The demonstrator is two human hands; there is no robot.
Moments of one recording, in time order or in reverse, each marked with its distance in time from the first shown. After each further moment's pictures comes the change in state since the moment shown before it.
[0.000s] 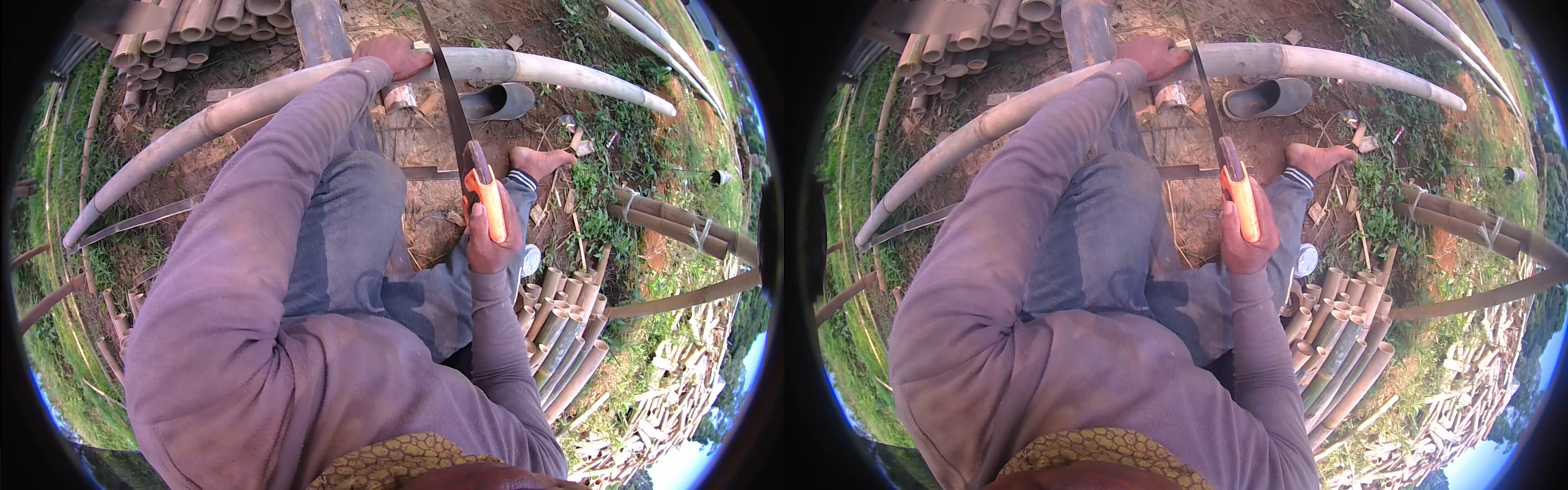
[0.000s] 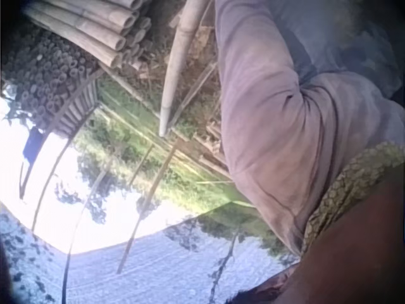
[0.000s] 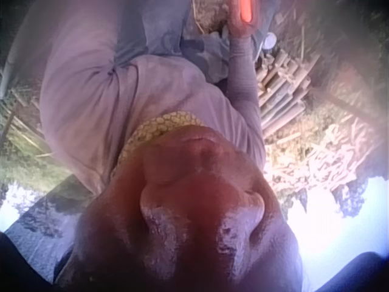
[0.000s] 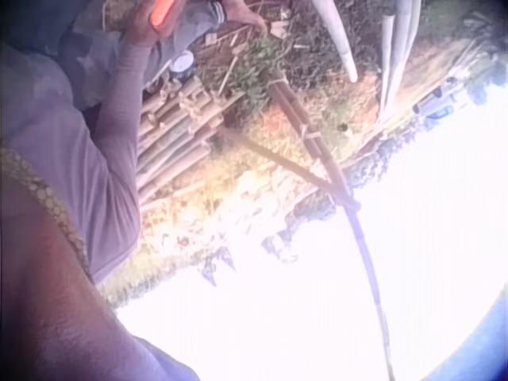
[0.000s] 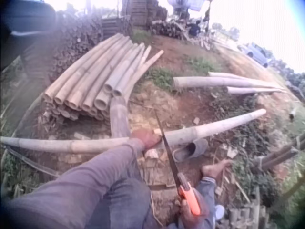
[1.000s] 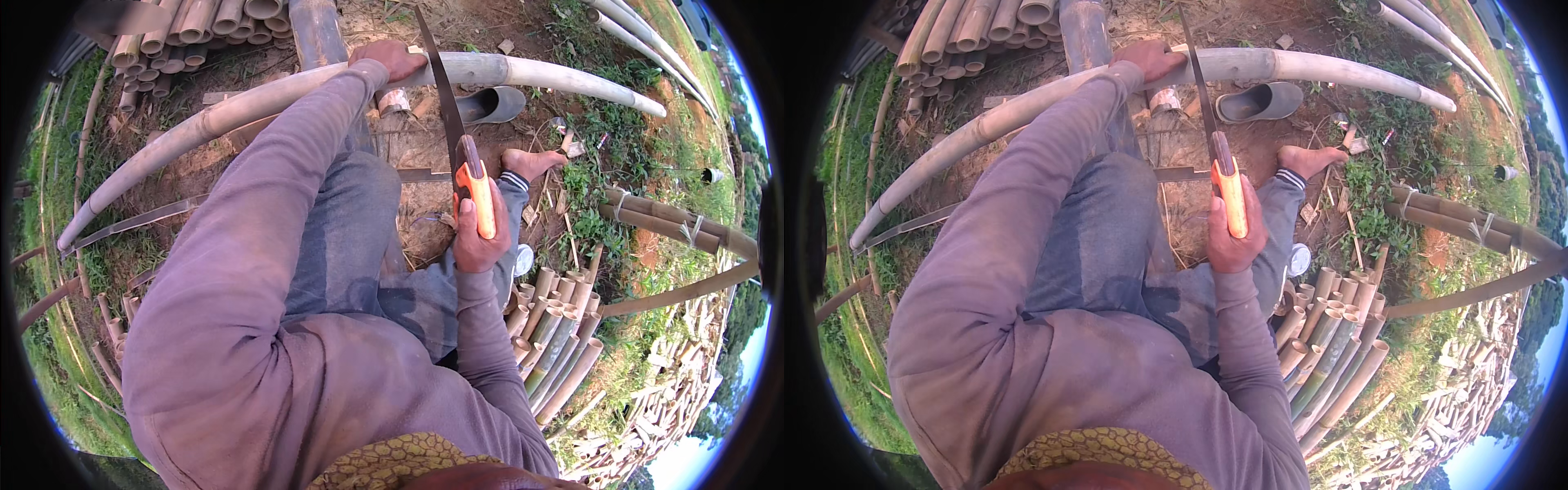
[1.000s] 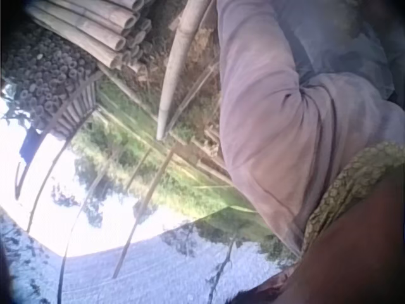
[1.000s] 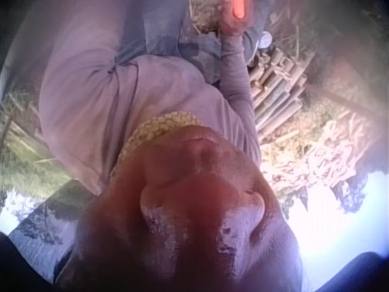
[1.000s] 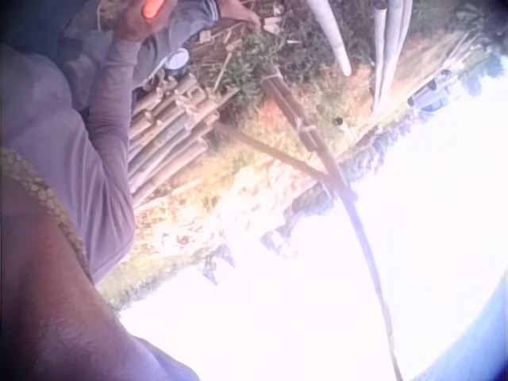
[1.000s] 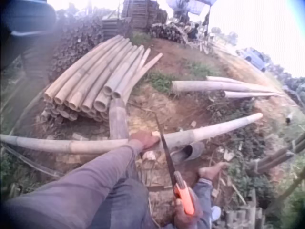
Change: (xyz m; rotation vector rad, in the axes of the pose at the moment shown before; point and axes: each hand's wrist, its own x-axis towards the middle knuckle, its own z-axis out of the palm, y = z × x) left_hand 0.002 0.003 -0.005 -0.052 -0.116 -0.074; right_hand -0.008 -0.003 0.018 0.015 0.100 -0.031
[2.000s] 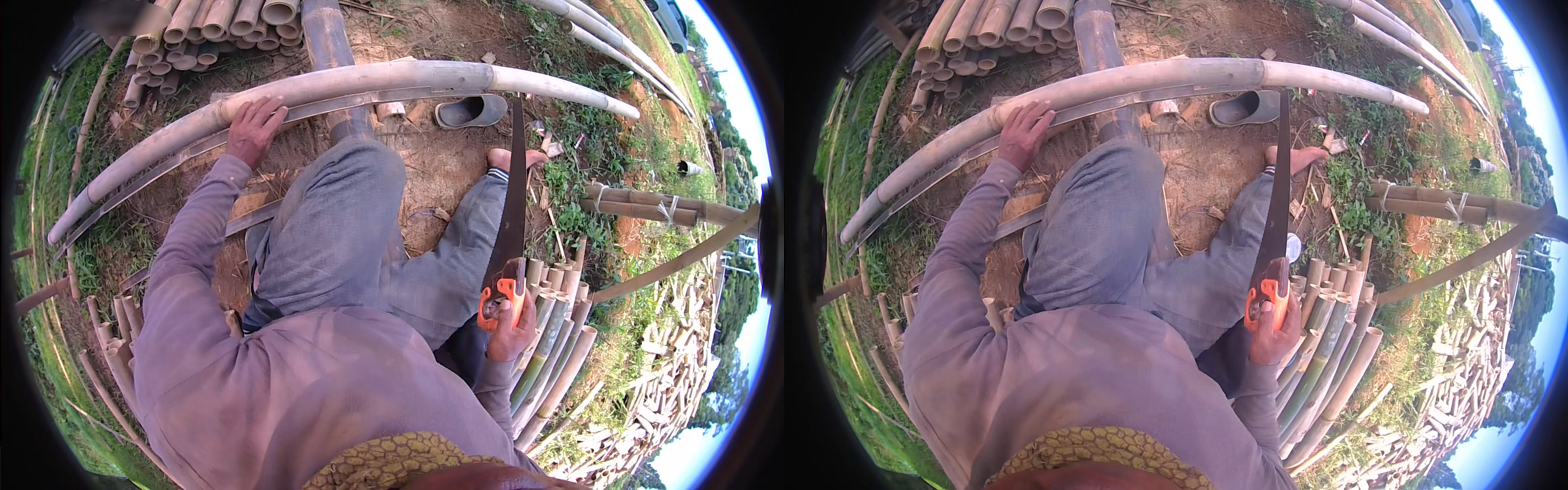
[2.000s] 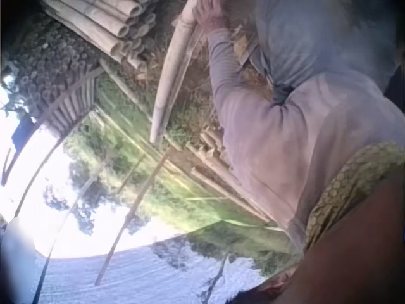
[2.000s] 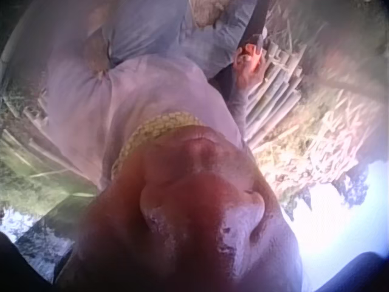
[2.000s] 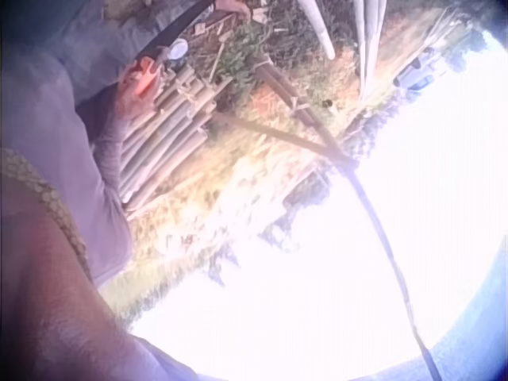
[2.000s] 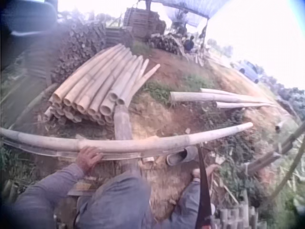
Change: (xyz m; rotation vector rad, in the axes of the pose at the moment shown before) left_hand -0.180 -0.276 0.033 0.446 0.732 0.636; right_hand -0.146 -0.097 -0.150 -0.245 0.092 0.397
